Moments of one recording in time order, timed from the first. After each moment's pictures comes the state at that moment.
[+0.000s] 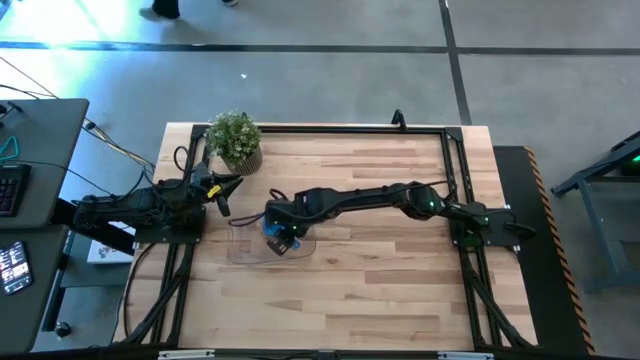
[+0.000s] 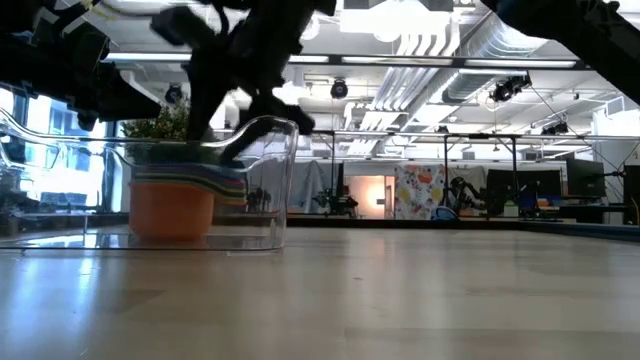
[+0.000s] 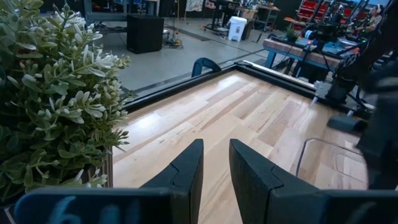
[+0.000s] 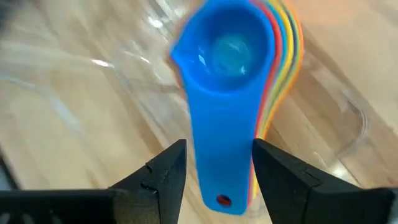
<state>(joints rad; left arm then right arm) 0.02 0.01 0.16 -0.35 -0.55 -0.28 0.08 2.46 2.36 -1.01 -0.06 0.77</state>
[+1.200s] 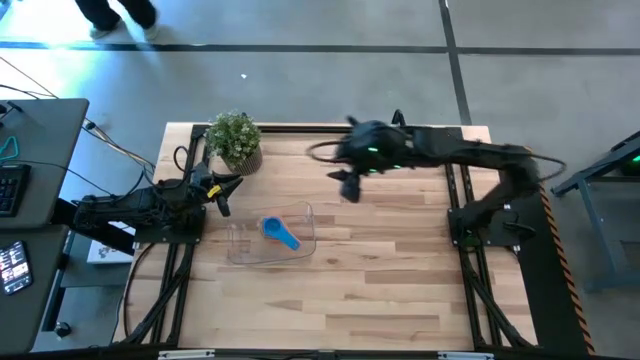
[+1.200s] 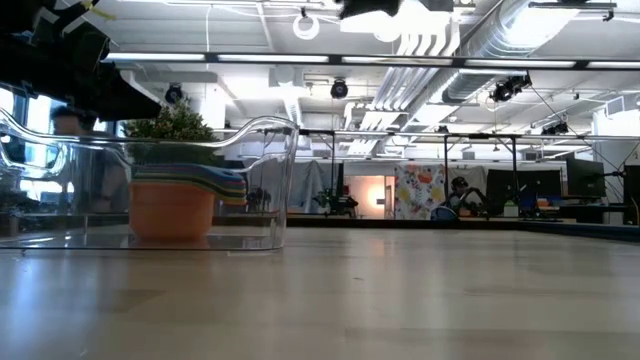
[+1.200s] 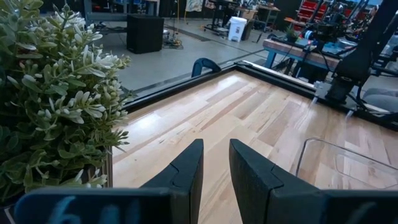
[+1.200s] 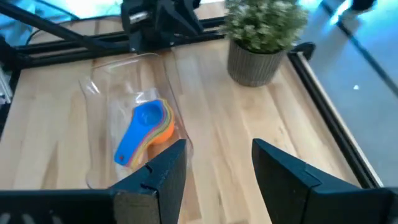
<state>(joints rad) 0.02 0.01 0.16 -0.35 -0.55 -0.28 -0.08 1.63 1.81 -0.85 0.07 0.06</state>
